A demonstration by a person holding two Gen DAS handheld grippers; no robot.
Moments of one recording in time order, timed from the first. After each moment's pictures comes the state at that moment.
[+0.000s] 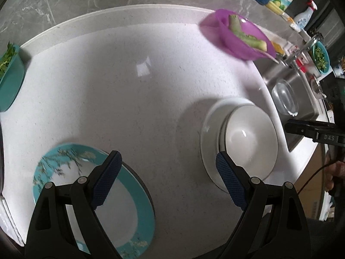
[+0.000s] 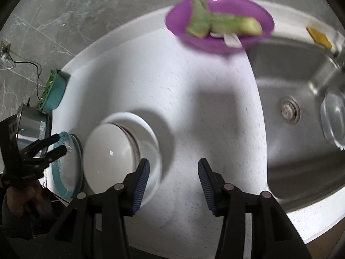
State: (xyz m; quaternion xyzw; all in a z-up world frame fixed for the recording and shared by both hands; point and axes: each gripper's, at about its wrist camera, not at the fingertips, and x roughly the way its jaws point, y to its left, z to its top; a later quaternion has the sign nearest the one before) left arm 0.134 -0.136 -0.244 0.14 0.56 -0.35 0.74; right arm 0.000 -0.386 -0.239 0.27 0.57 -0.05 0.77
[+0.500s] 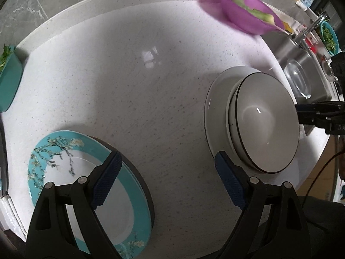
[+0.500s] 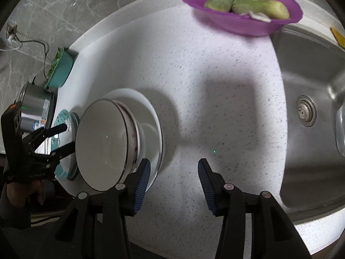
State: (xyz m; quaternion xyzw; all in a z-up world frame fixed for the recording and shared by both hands) left arm 0.117 -0.152 -0.281 0.20 0.57 -0.33 0.72; right arm 0.009 -0.373 -0.266 0.25 0.61 0.02 0.76
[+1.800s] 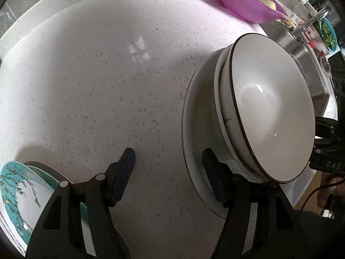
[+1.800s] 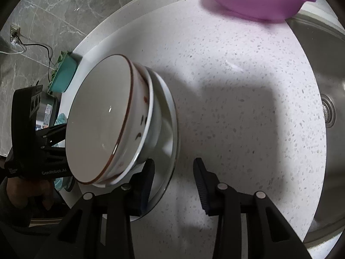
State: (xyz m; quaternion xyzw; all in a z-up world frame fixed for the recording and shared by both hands) left arm 0.131 -0.221 -0.340 0.20 0.59 -0.36 0.69; right arm 0.018 -0.353 -0.306 0.27 0.56 0.03 0.78
